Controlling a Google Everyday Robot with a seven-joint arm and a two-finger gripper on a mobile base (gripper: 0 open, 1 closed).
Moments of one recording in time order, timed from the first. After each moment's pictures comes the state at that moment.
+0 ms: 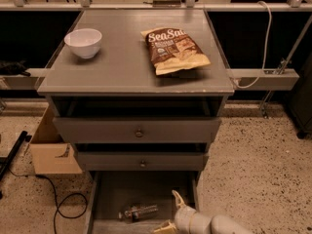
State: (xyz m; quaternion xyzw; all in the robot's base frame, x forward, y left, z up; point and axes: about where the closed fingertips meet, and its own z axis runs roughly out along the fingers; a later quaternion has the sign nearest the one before) arm 0.439 -0.030 0.327 -0.40 0.74 0.27 0.46
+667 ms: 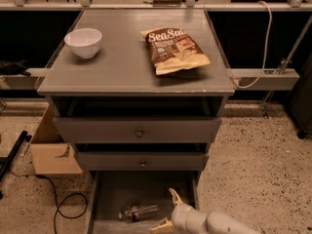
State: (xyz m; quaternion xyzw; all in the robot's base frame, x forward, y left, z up) arm 0.445 -0.021 0.325 -0.41 0.74 0.26 0.45
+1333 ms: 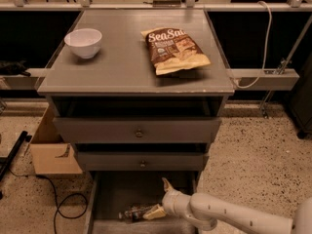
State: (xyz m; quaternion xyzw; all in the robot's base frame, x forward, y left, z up) arm 0.507 0.005 0.288 -0.46 0.75 0.21 0.42
